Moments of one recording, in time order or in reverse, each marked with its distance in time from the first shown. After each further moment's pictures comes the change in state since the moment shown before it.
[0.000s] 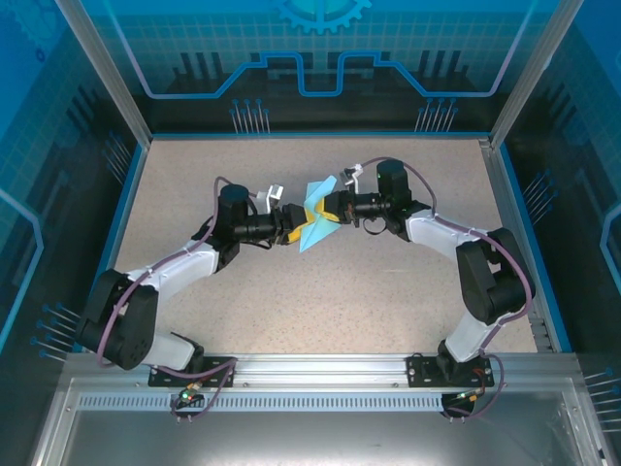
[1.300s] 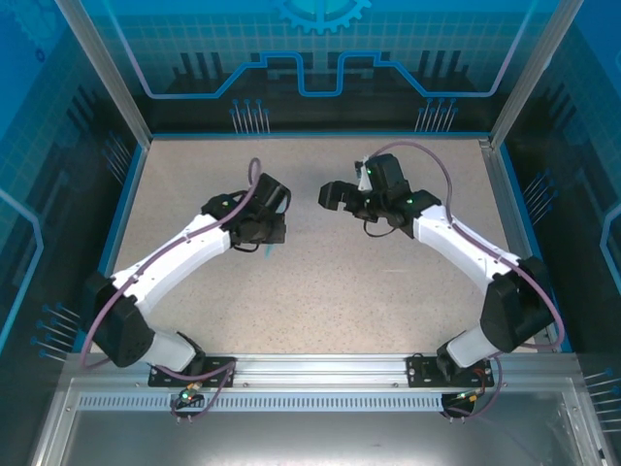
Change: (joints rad) left arm -0.233 0.050 0.524 -1.257 -1.065 0.624; right arm 0.112 -0.196 0.164 -0.659 0.783 -0.373
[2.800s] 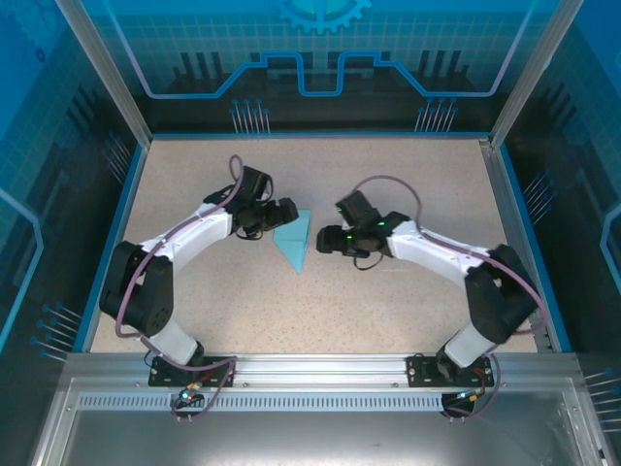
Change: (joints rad) left arm 0.269 0.136 -0.169 0.434 0.362 -0.196; right arm 0.204 0.141 -0.075 -0.090 0.155 0.048
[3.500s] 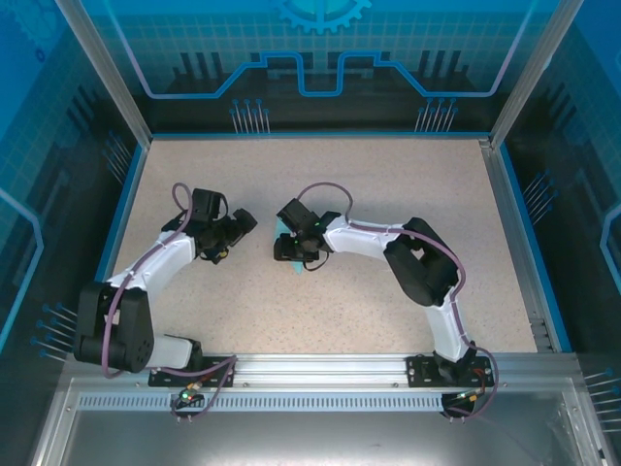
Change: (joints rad) left arm 0.214 -0.237 -0.282 0.035 0.026 -0.148; right arm 0.140 0.438 0.341 0.014 -0.025 0.061
